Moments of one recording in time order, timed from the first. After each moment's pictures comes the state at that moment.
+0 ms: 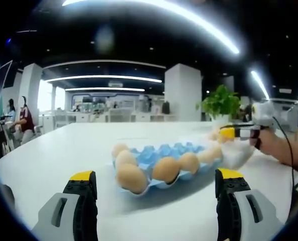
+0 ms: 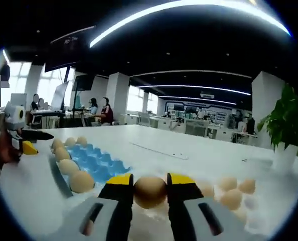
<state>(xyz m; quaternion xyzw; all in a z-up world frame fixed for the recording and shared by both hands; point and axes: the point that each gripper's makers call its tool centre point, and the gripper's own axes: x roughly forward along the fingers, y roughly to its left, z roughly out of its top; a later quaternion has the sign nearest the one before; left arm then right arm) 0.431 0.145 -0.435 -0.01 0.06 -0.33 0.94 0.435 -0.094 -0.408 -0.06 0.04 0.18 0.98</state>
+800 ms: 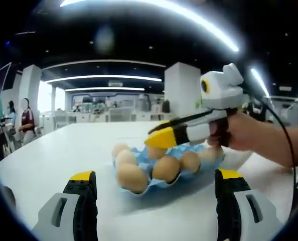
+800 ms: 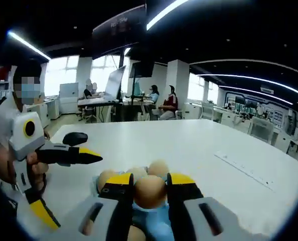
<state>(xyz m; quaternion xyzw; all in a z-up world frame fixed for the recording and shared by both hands) 0.431 0.145 -0.438 0.00 0.06 -0.33 0.94 0.505 0.125 -0.427 -0.12 0.14 0.40 0.90</state>
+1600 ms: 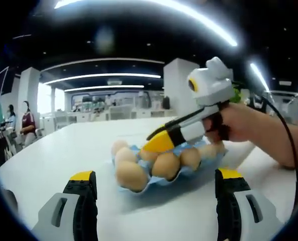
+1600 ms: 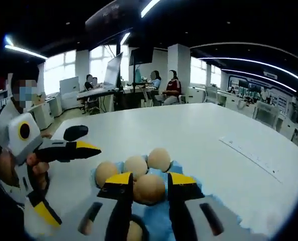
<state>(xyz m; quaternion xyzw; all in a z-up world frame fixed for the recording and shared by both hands) 0.435 0.146 -0.443 0.02 0.07 -0.33 0.94 0.509 0.093 -0.426 -0.10 0.17 0.40 0.90</state>
